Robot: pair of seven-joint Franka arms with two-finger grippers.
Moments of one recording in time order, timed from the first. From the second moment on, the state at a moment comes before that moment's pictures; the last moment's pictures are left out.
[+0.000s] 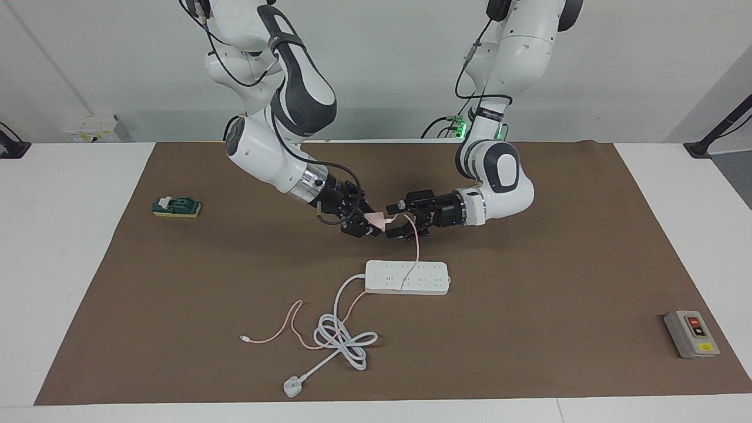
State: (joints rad) left arm -0.34 0.33 -0.06 -2.00 -1.95 1.96 0.91; right arm 0.36 0.27 0.02 -1.79 0.92 2.26 1.27
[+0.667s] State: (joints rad) left arm -0.34 0.33 -0.06 -2.00 -1.95 1.96 0.91; right arm 0.38 0.27 0.02 -1.78 0.92 2.26 1.27
